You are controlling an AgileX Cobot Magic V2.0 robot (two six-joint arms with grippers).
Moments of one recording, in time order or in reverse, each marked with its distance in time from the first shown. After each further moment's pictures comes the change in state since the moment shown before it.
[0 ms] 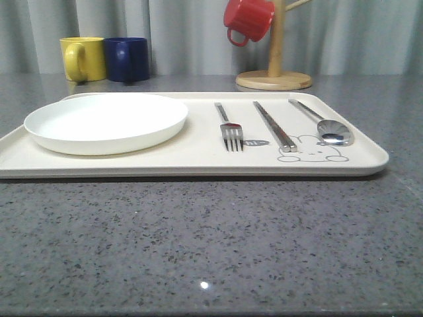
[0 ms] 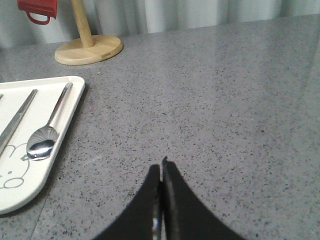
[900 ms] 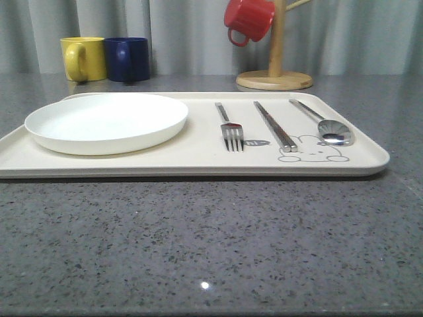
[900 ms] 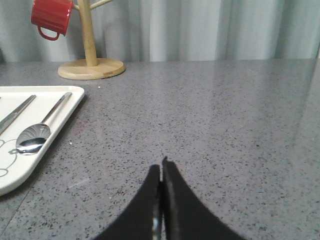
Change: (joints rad) left arm 0.000 0.000 0.000 0.000 0.000 0.000; right arm 0.000 -0.204 0.204 -0.086 -0.159 -0.008
